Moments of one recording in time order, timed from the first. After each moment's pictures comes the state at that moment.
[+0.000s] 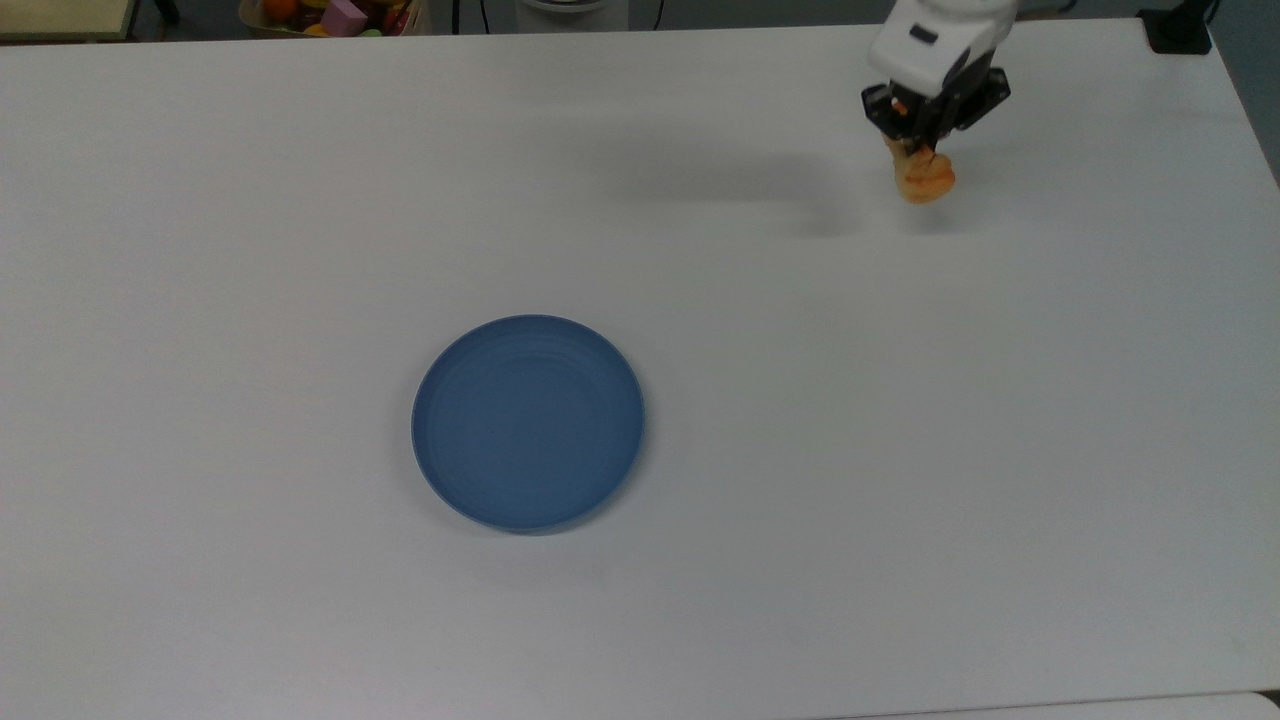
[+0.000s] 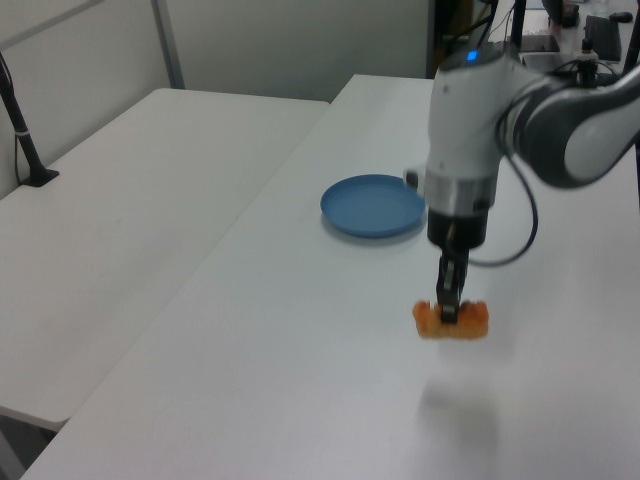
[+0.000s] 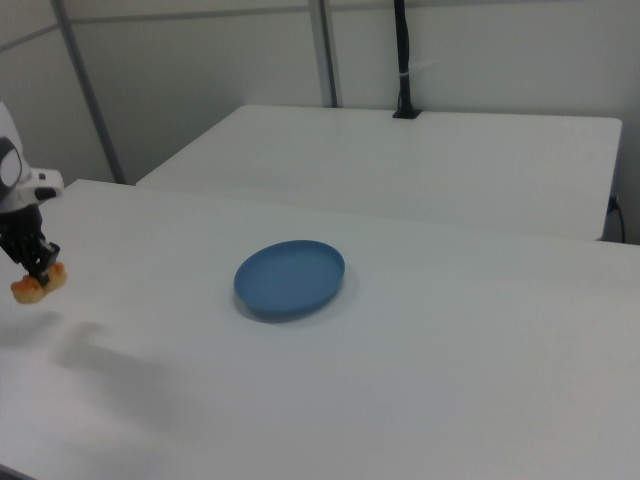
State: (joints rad) arm 0.38 0.28 0.31 -1.79 0.02 2.12 0.51
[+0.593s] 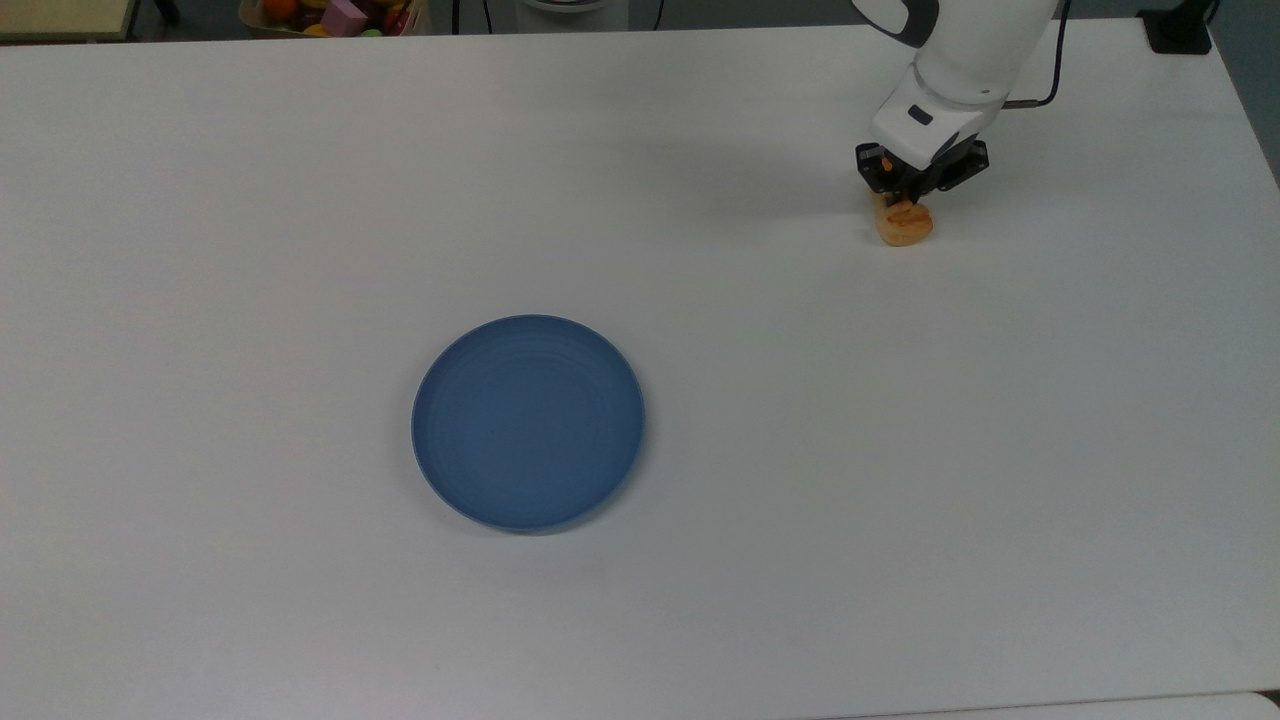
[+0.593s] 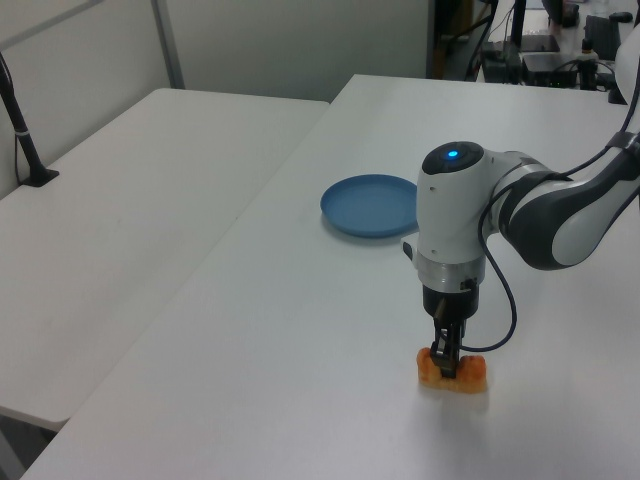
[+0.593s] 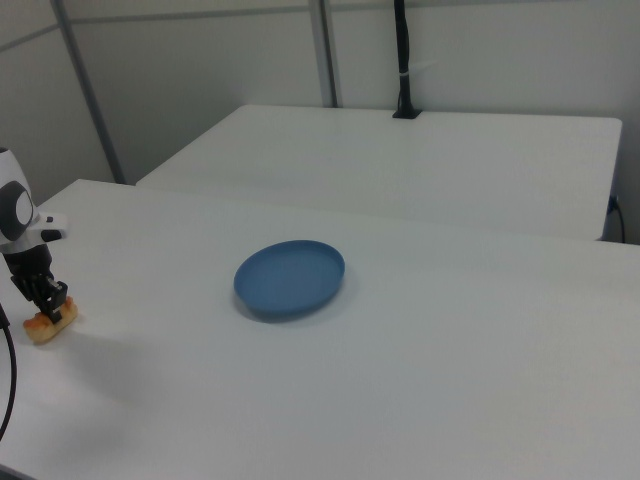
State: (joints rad) arm 0.43 0.43 0.31 -1.79 -0.11 2.19 0.70
